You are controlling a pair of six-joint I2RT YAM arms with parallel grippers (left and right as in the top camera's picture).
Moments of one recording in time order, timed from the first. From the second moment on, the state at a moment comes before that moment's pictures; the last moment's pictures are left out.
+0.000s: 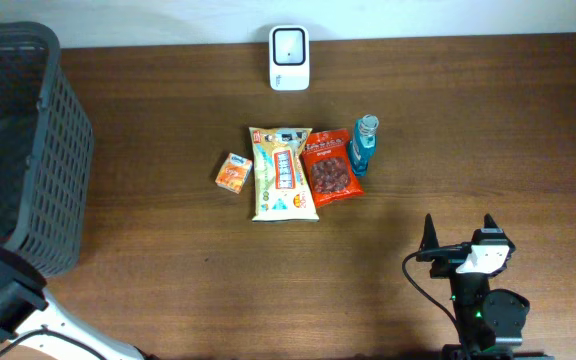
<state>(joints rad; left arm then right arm) 0.81 2.20 2.16 -1.48 -0.28 -0.76 -0.06 0.01 0.01 -0.08 -0.03 -0.01</state>
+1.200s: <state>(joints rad) 0.81 2.28 1.91 -1.19 -0.16 -0.57 -0.06 0.01 0.01 -0.08 -0.03 -0.01</state>
